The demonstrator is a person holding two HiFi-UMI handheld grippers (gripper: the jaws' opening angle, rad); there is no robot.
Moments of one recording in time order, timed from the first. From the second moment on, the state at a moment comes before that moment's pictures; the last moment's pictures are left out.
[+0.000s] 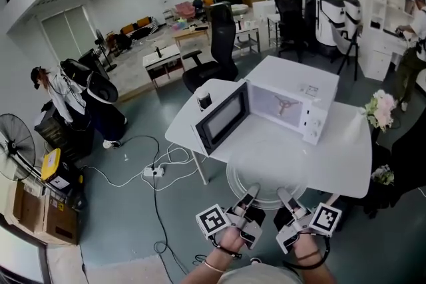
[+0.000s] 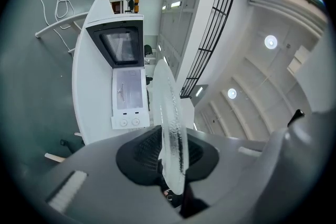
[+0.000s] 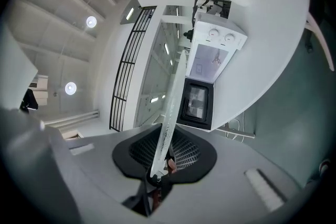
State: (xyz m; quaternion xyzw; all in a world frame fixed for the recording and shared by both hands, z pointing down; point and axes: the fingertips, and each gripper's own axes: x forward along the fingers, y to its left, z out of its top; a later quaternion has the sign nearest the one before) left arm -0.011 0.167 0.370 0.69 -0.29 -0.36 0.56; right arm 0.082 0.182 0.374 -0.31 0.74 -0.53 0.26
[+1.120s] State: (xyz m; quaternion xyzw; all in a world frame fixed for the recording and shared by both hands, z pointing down) left arm -0.019 -0.075 0.411 0.70 -0.24 -0.28 0.61; right arm 0.067 -0.044 0.406 -0.38 0.70 -0.53 0.29
